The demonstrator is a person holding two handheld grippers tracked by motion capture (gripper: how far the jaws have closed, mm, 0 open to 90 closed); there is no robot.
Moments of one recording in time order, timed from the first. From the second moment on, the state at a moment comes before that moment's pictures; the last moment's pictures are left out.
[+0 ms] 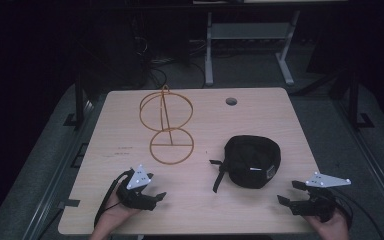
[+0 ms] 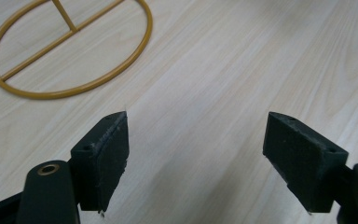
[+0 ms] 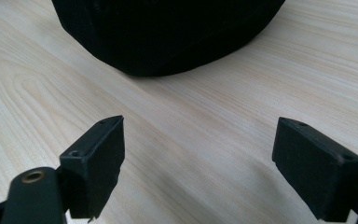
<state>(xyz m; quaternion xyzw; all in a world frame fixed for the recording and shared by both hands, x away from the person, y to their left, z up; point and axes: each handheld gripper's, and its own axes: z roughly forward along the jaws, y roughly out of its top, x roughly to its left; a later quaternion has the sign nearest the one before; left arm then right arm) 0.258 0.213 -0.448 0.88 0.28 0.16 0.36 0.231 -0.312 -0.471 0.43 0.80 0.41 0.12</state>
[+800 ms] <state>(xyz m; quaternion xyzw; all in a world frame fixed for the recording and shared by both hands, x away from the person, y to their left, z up) 0.263 0.171 -0.411 0.87 0.24 0.11 0.41 0.228 -0.310 -0.465 0.43 0.79 0.42 0.13</state>
